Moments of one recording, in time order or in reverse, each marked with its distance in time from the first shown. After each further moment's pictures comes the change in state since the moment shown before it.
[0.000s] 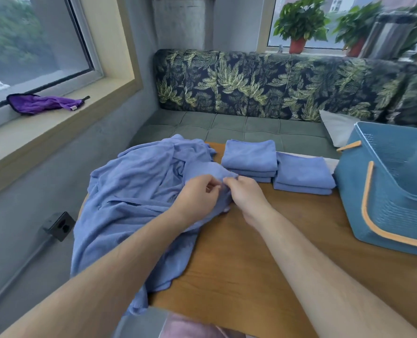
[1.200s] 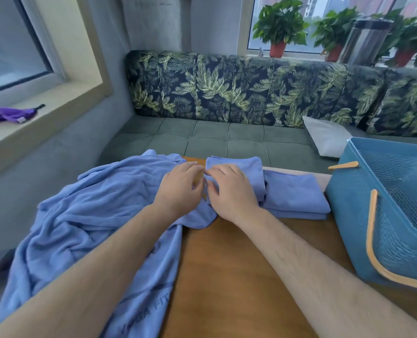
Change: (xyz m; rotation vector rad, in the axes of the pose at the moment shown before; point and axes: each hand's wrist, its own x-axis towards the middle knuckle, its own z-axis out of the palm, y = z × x) left_hand 0.139 -0.038 0.030 0.284 0.104 0.221; right_hand 0.118 -0.001 -0.024 -0.980 0.206 -0.776
